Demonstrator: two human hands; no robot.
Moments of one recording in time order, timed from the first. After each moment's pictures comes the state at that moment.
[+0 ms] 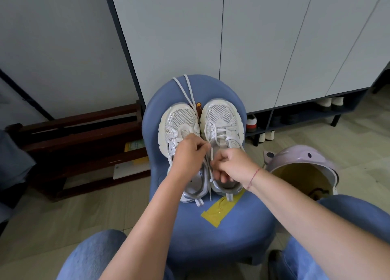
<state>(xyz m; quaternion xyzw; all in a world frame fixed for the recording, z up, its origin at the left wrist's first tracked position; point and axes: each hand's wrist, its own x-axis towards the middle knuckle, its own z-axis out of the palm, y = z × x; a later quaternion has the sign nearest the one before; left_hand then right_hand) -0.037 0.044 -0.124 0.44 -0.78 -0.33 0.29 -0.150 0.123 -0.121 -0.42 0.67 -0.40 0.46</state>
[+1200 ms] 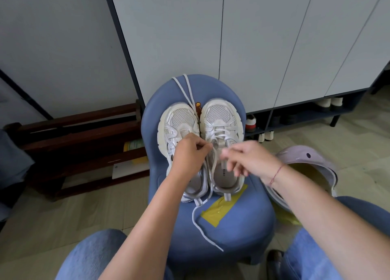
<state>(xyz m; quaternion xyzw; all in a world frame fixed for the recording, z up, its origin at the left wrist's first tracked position) -0.039 0.044 -0.127 0.45 -0.77 -0.34 0.30 -0.181 0.135 -0.105 -0.45 0.66 -0.41 0.43</state>
